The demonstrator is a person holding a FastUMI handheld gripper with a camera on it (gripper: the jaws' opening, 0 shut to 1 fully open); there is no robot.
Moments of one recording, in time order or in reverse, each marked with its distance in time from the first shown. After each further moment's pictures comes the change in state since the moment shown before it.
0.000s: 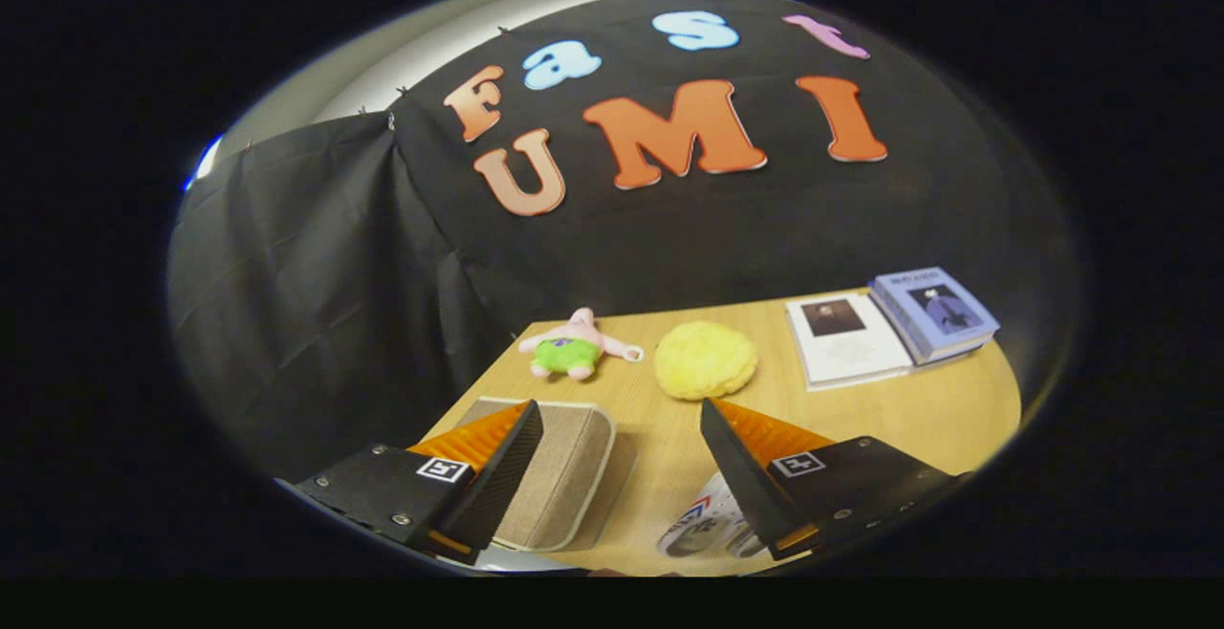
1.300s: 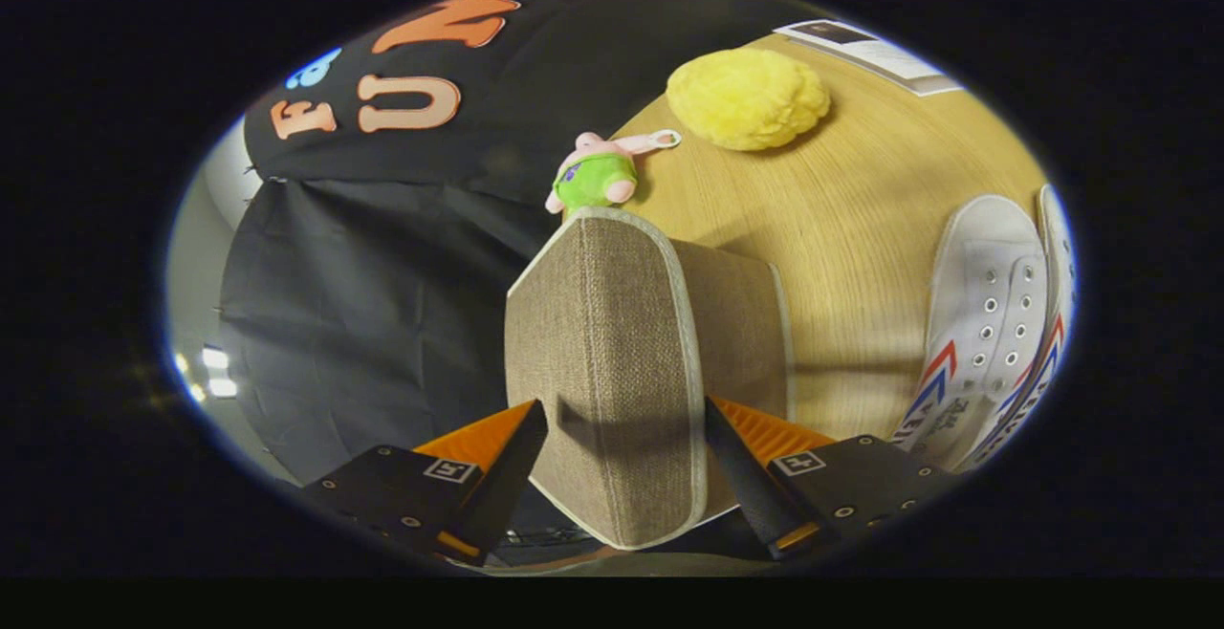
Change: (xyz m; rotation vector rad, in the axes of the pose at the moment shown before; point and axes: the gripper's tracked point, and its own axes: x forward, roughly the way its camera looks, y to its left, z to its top) arm 0.067 0.063 -0.153 0.616 0.579 0.349
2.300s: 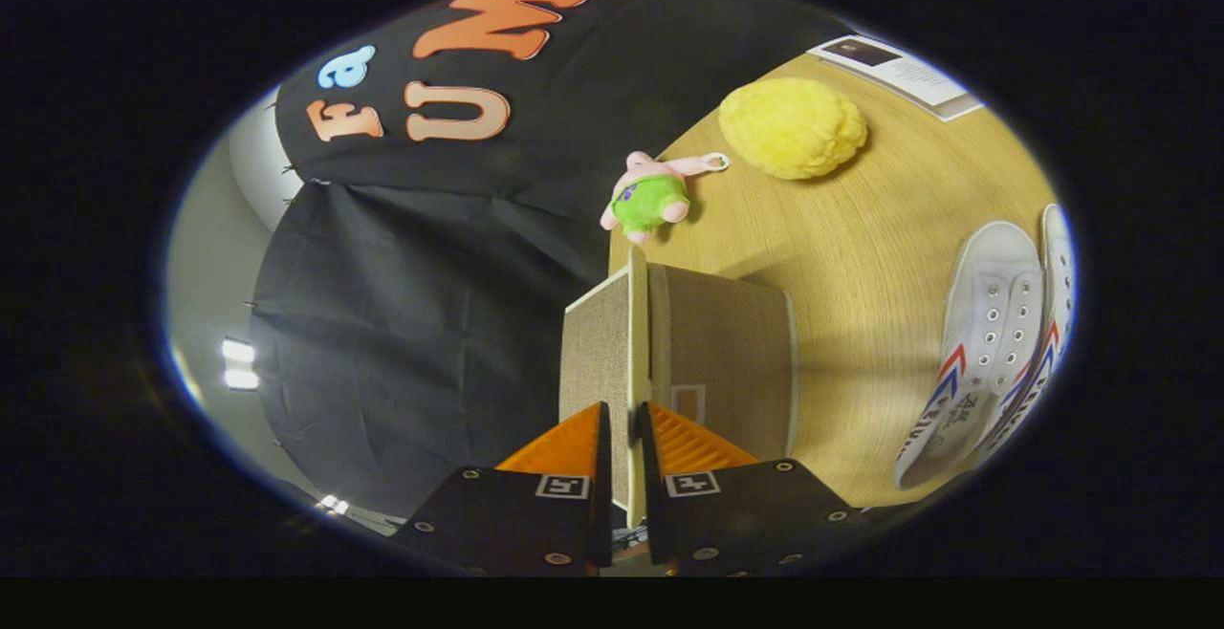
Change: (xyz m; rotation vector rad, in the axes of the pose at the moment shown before) arm -0.021 0.035 0.004 -0.070 -0.057 0.067
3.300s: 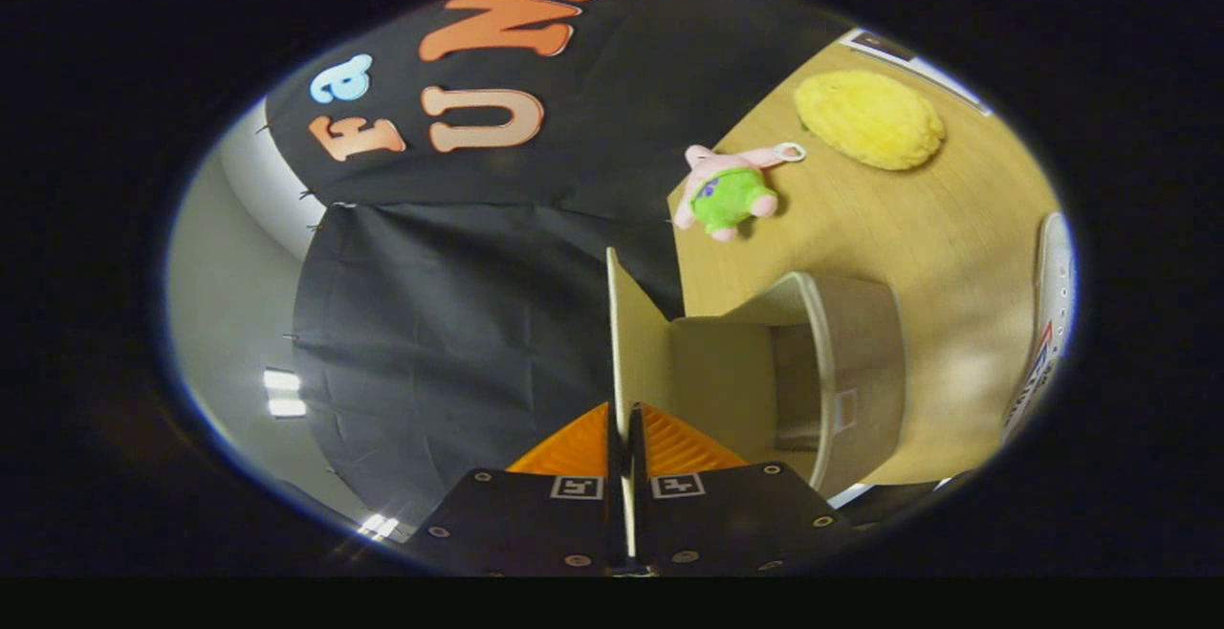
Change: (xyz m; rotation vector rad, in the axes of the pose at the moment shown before) arm 0.028 0.135 0.024 0.089 -0.008 0.161
